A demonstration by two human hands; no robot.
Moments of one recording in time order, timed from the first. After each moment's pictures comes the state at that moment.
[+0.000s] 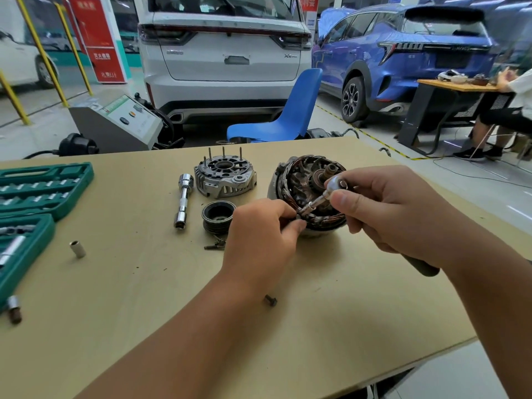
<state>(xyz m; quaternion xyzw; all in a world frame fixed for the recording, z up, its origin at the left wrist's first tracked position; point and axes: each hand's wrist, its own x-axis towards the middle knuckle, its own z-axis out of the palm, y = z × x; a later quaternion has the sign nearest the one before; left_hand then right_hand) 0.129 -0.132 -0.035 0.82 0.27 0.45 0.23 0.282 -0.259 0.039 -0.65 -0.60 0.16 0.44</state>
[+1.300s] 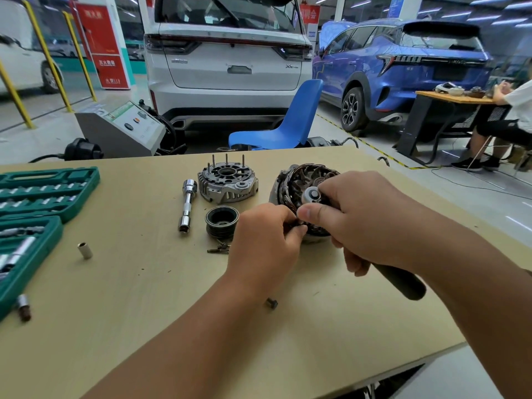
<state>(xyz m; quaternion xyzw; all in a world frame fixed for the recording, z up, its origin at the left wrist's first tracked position) 0.130 -0.134 -0.033 0.83 0.25 0.45 0.21 0.223 -0.249 0.076 -0.81 -0.52 0.14 0.23</state>
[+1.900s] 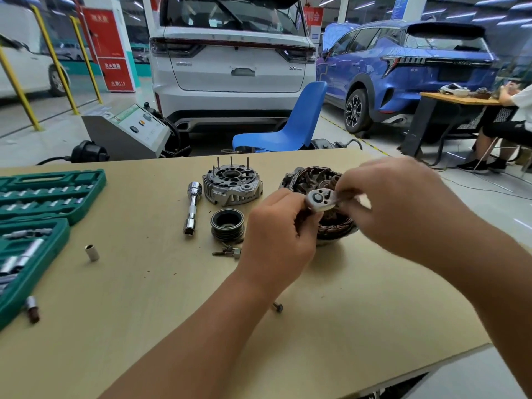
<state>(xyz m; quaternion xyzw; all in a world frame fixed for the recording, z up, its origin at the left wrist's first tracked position) 0.137 -0.138 -0.021 0.80 0.15 0.54 0.20 0.250 -0.256 0.077 -0.77 -0.60 -0.19 0.11</state>
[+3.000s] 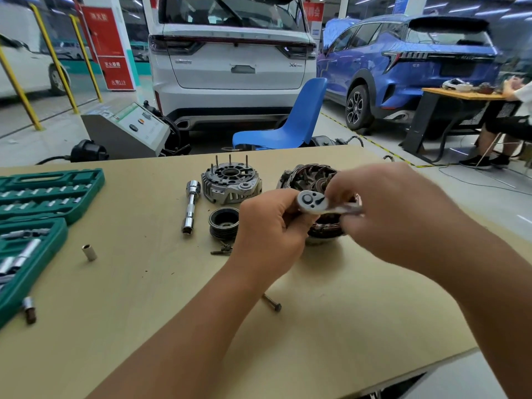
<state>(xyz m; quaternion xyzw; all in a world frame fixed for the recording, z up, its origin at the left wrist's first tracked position) 0.132 -0.125 -0.022 0.80 0.12 0.51 0.30 0.242 -0.257 0.071 -0.80 -0.57 -0.14 0.13</state>
